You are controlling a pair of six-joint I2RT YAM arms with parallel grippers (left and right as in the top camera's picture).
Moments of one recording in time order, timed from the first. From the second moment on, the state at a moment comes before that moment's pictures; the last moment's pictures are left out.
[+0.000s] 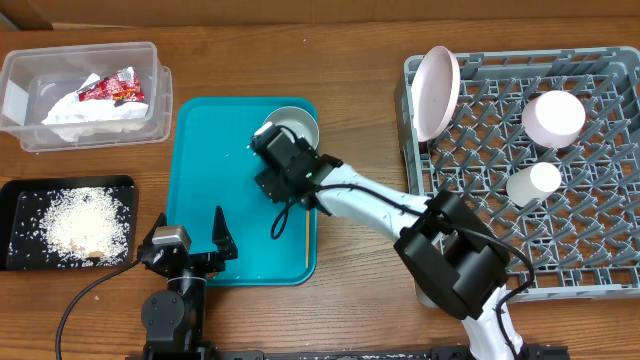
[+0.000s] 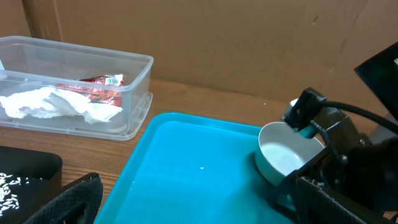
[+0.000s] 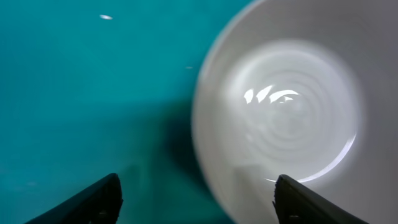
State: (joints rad) left arm -0.01 0.02 0.01 -0.07 -0.07 -0.18; right arm 0.84 2.14 1.50 -0.33 0.17 0.05
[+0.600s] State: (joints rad) left arm -0.01 0.02 0.01 -0.07 -0.07 -0.18; right arm 0.91 2.14 1.50 -0.35 0.26 0.05
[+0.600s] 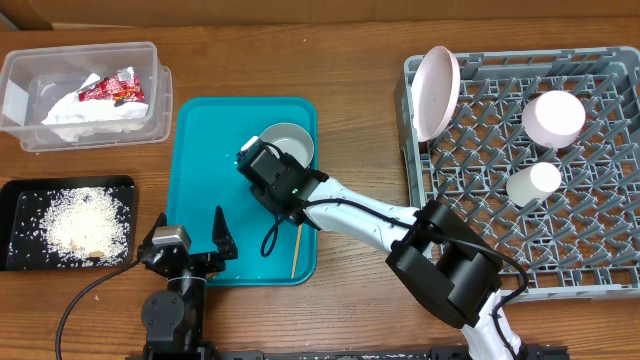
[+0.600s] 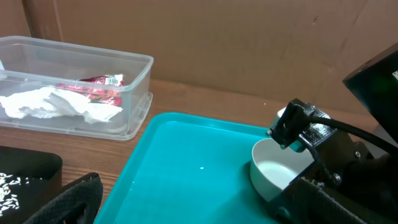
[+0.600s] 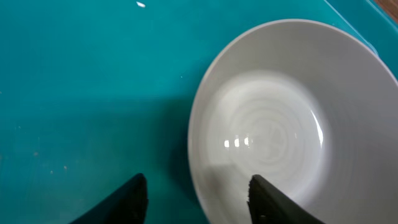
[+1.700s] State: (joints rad) left arm -0.01 0.02 0.01 -0.07 -0.07 -0.18; right arm 0.88 1.94 1.73 -0.76 0.26 0.27
